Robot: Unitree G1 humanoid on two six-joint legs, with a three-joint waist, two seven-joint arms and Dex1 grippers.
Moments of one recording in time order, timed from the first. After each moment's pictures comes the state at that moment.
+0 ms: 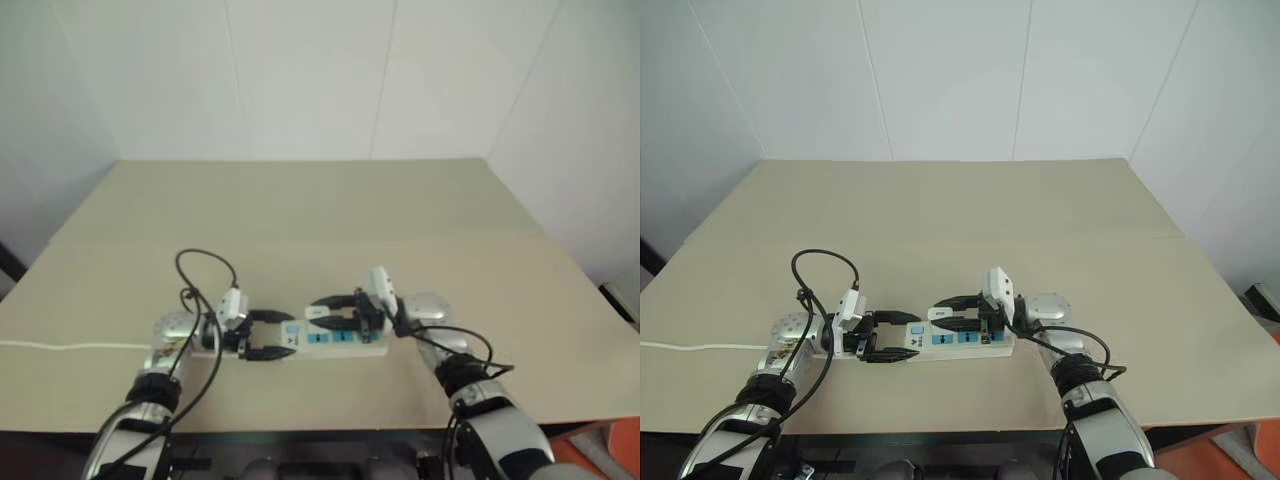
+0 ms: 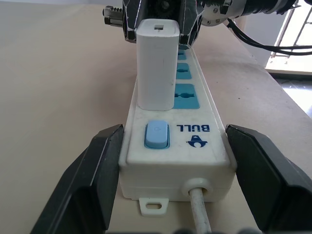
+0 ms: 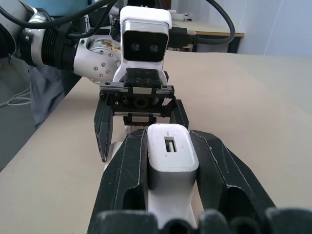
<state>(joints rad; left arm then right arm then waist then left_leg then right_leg) -0.50 0.44 -0.08 0.71 -0.31 -0.26 -1.55 -0.64 -0.23 0.19 0.72 0.30 -0.31 1.37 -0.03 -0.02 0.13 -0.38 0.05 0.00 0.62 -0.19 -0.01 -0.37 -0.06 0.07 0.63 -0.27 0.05</state>
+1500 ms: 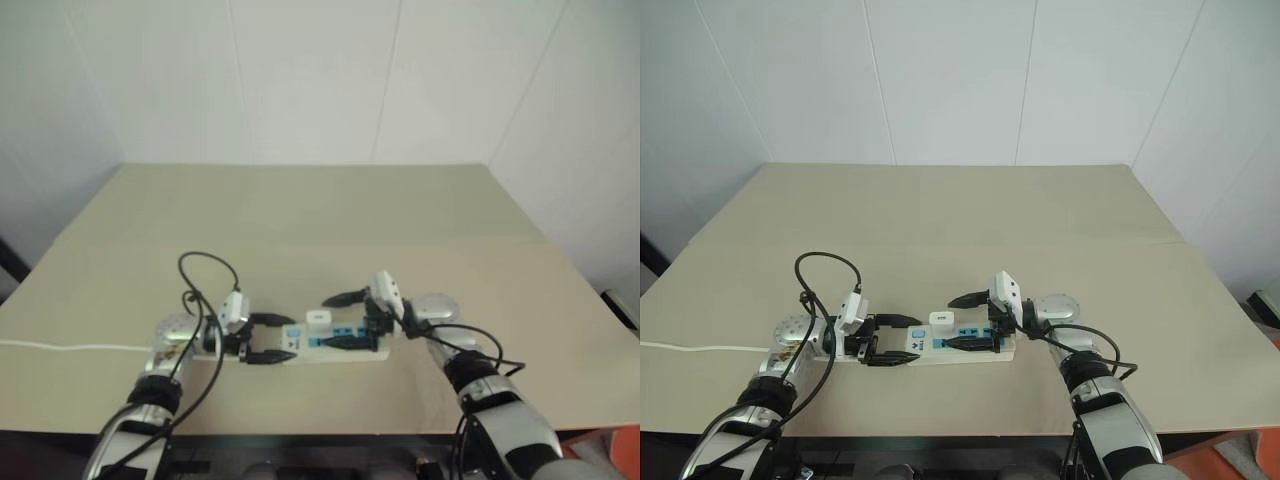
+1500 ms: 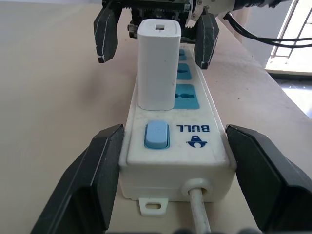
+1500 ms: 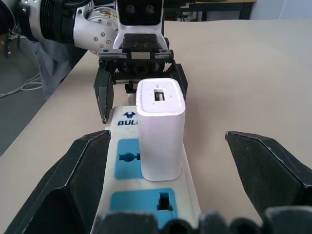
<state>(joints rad) -0.50 0.44 -0.08 0.71 -0.30 -0.21 -1.56 -0.65 -0.27 0.18 0.77 0.25 -0.26 1.44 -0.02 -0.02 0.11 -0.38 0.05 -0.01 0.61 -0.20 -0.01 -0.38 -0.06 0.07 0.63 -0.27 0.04</state>
